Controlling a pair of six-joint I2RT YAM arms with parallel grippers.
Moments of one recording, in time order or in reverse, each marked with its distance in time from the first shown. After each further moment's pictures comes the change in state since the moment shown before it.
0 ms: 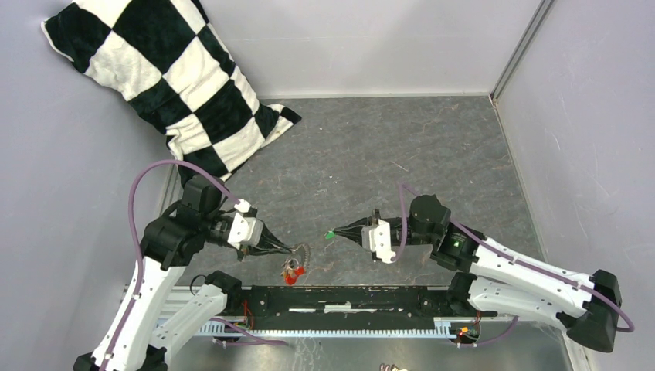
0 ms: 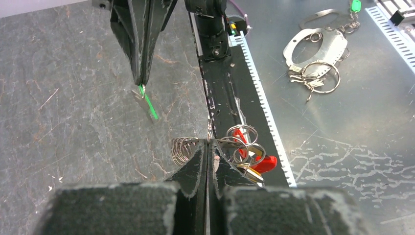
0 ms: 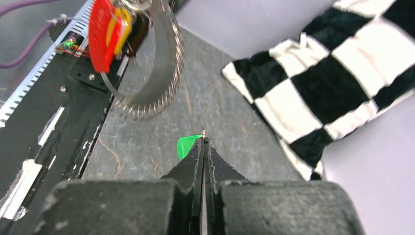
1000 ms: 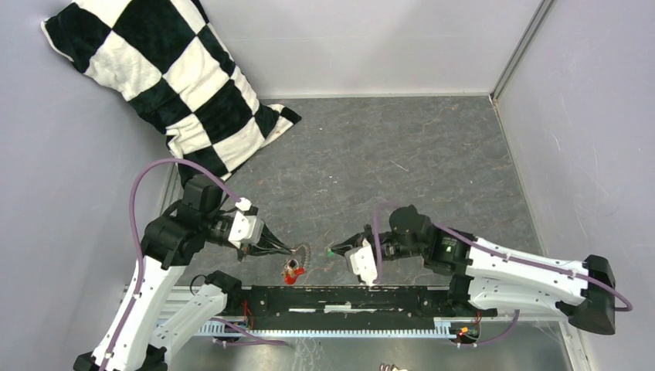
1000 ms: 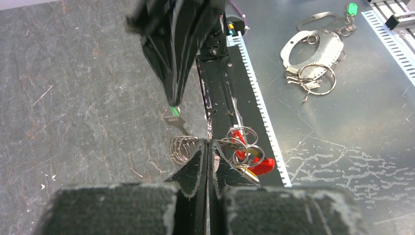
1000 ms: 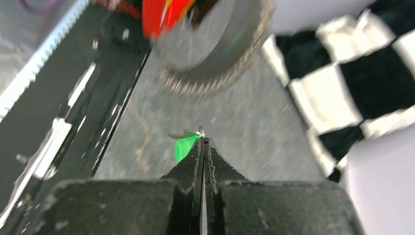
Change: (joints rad) left arm 0.000 0.008 0.000 0.010 0.010 -0.034; right arm 0.177 0.064 0.130 -0.240 0.105 -0.179
